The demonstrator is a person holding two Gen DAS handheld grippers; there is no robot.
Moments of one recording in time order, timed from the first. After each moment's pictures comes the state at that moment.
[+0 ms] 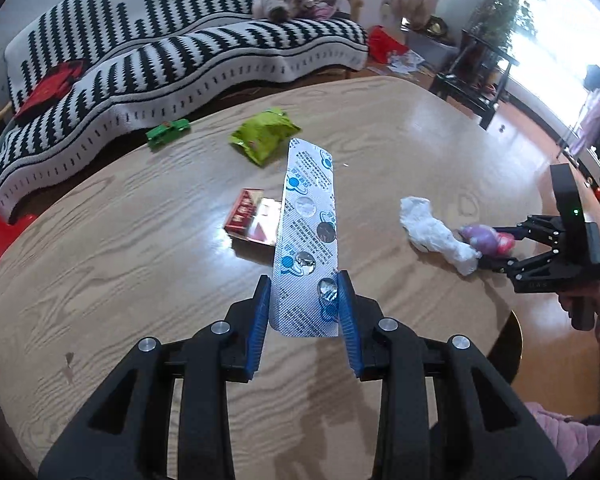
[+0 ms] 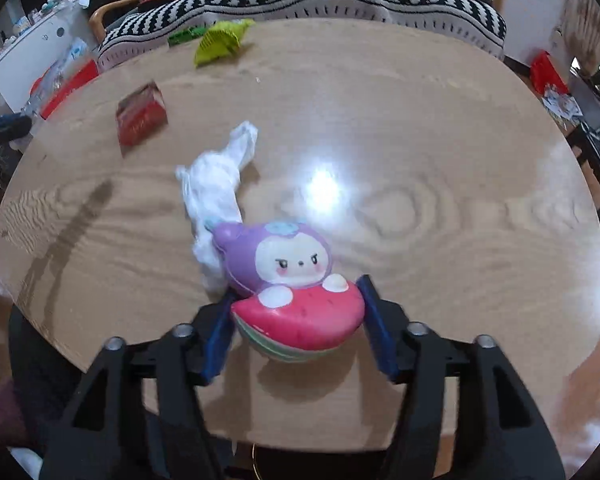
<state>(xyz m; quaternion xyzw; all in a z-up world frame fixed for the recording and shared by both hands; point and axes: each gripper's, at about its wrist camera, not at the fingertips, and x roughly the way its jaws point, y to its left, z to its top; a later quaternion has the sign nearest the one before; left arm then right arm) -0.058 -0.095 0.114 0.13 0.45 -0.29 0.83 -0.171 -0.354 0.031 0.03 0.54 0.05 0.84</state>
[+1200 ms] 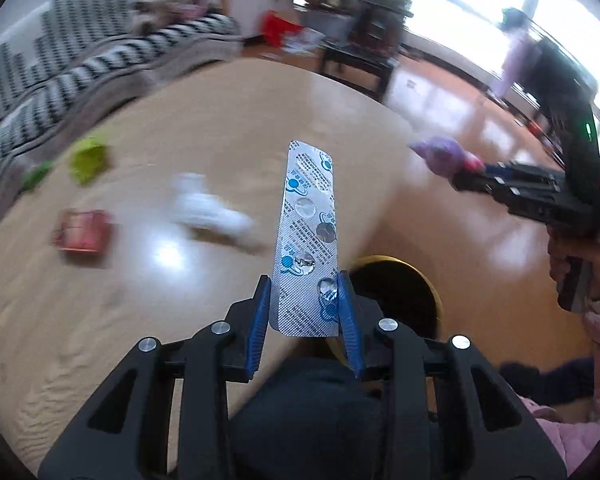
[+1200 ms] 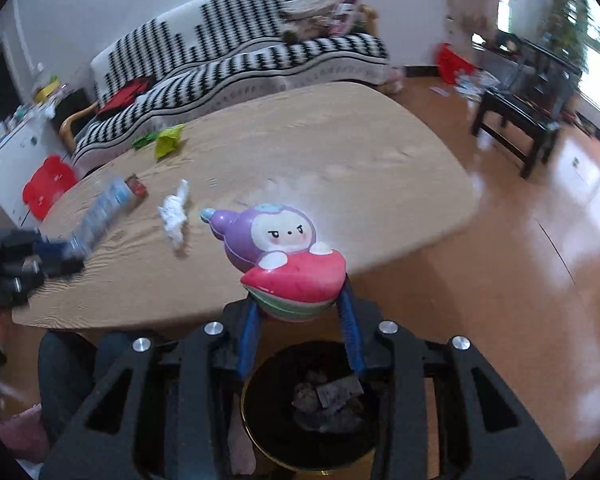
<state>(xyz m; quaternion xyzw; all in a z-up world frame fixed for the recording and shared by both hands) -0.214 -0.232 0.109 0.18 0.45 -0.44 0.76 -0.363 -0.462 0.112 0.14 0.41 -0.07 0.90</state>
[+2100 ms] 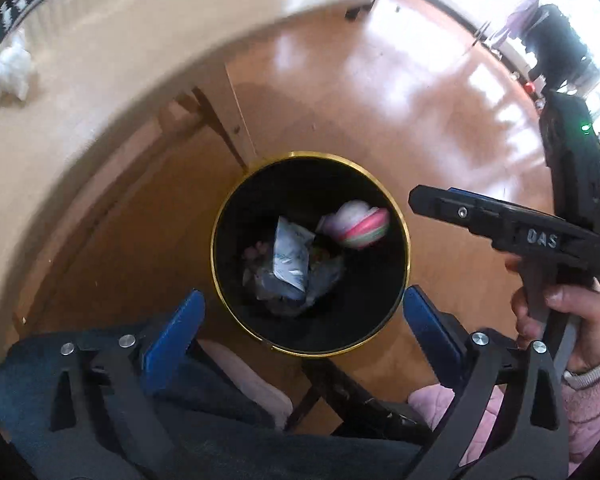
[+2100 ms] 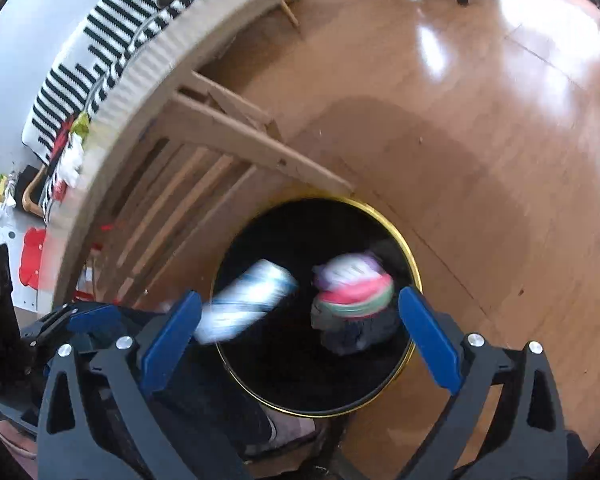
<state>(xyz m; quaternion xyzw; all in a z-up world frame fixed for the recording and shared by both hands) -0.285 -0.314 -0.046 0.19 0.56 -0.43 0.68 -0.448 -0.490 -0.060 0.36 0.47 -0.13 0.80</state>
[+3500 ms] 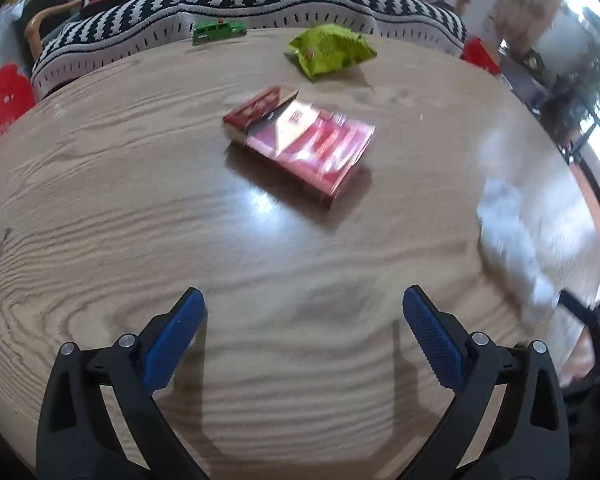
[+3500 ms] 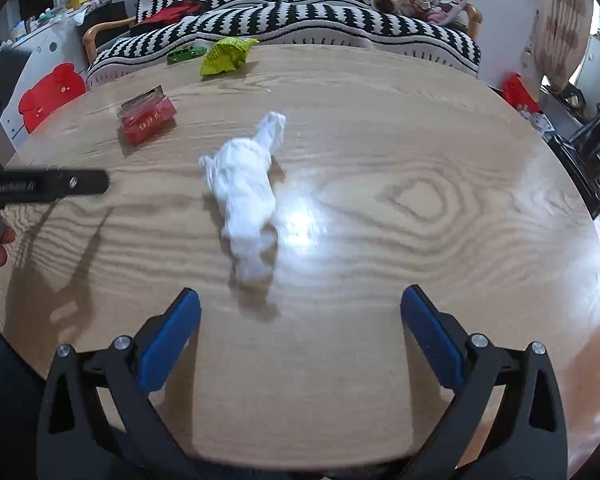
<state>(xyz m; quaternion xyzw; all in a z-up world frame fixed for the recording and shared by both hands) -0.040 -0.120 0.013 0.02 0.52 -0.13 0.84 -0.178 -0.322 0.011 0.01 0.46 0.00 0.89</state>
